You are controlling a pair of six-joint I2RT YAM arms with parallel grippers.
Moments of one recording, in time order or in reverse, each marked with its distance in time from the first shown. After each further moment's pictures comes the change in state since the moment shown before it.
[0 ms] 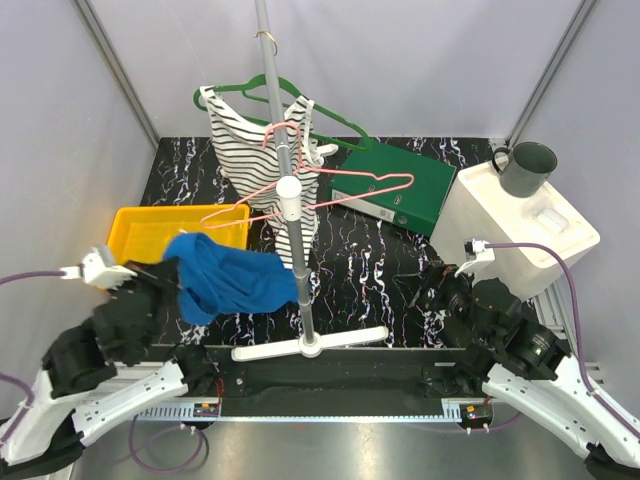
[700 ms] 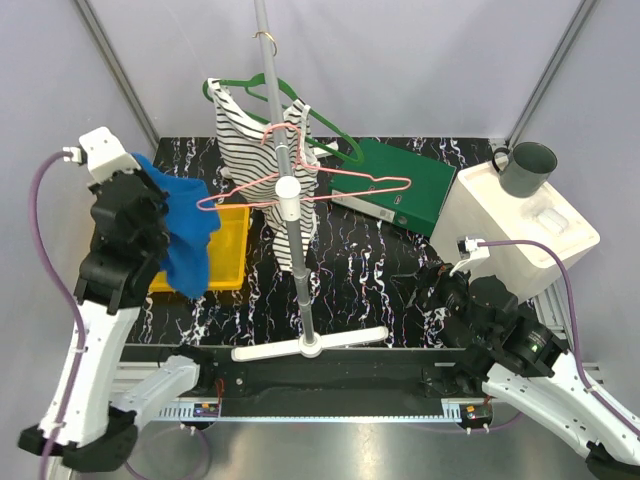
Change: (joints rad) left arm 0.586 0.599 0.462 0.517 0.114 0.856; right arm 0.000 0.031 0.005 0.034 -0.021 -0.080
